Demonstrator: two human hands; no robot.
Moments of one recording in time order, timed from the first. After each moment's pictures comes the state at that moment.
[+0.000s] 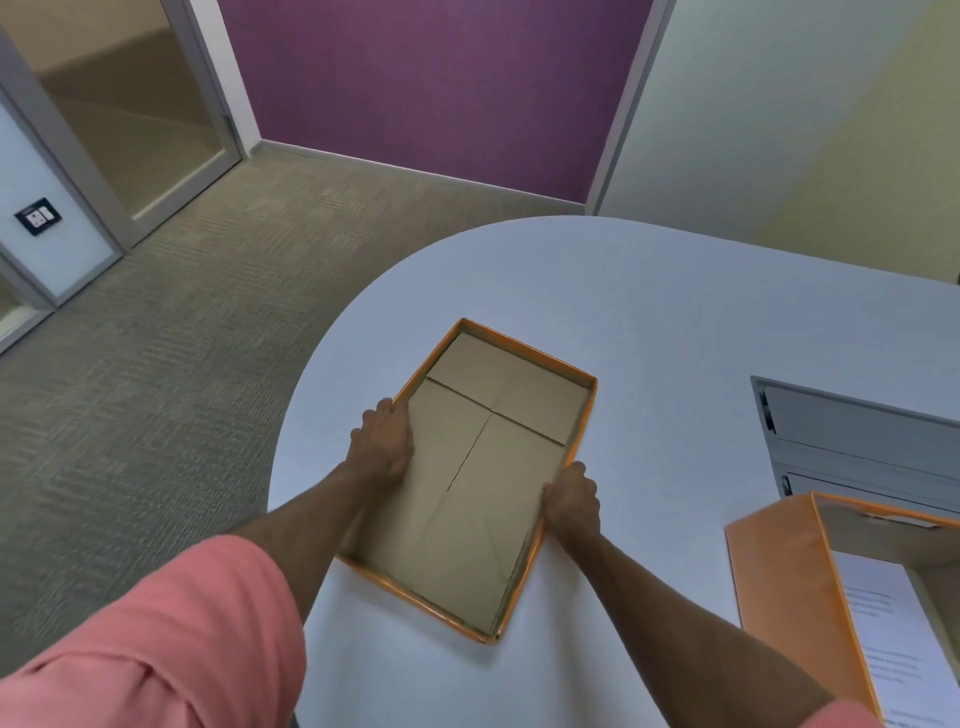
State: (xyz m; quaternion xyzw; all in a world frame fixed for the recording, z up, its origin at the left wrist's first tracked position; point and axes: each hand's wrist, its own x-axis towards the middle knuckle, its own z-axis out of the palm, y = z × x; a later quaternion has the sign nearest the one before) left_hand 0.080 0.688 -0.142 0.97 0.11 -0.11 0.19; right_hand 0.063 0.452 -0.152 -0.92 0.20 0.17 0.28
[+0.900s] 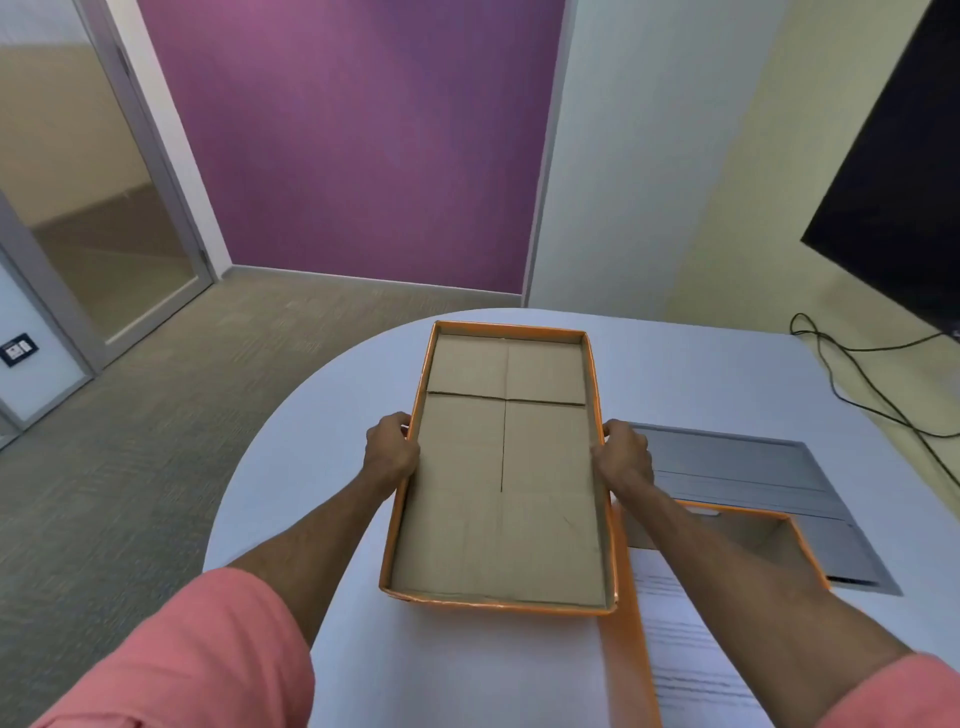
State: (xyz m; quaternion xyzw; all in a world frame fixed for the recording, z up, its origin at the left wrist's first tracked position) left_hand 0.059 0.527 0.011 0.87 0.17 0.01 0.47; right_hand 0.074 0.245 0.022 -0.94 0.17 -0.01 0.30
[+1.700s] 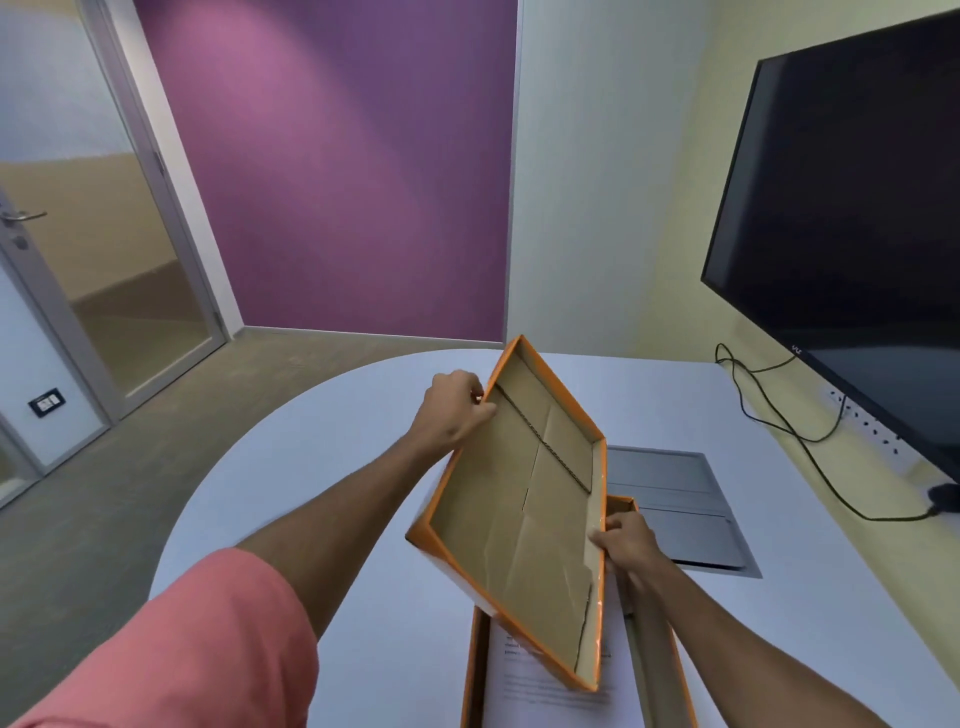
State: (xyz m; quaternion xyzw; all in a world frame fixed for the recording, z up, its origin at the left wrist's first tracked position) left_hand -0.033 0.273 0.167 0.94 -0.03 0.13 0.32; right_hand -0.053 0.027 0.002 -0.85 0.19 0.10 0.49
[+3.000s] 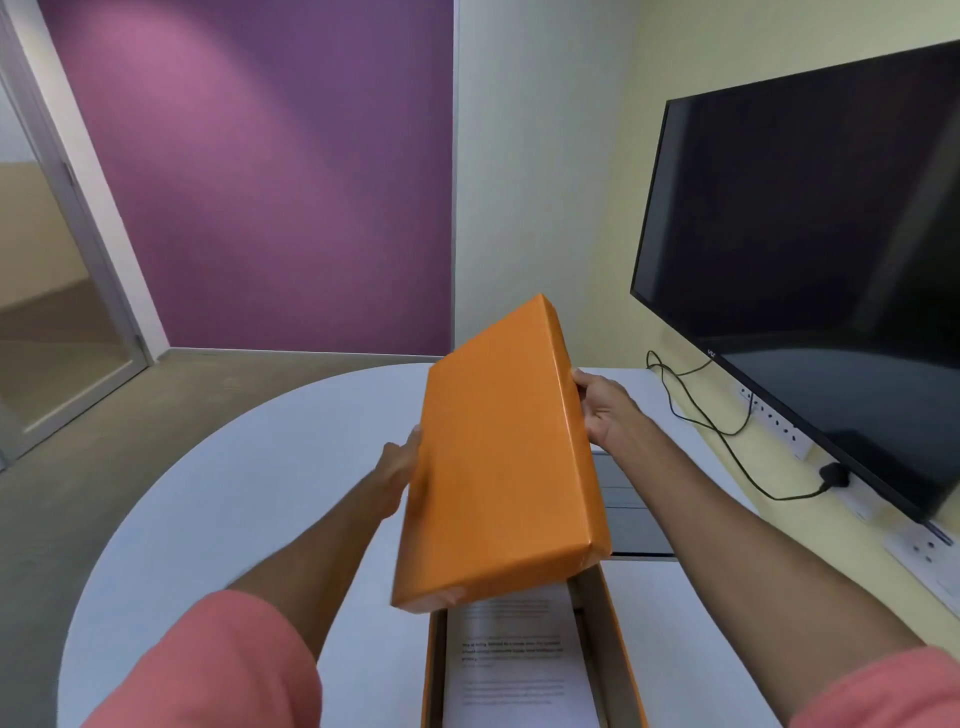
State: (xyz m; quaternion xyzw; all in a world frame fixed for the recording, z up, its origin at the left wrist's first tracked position) left_hand -0.036 0.273 0.107 0.76 0.21 -0.12 0.61; right_hand -0.018 0.028 0.191 -0.53 0.17 0.04 0.83
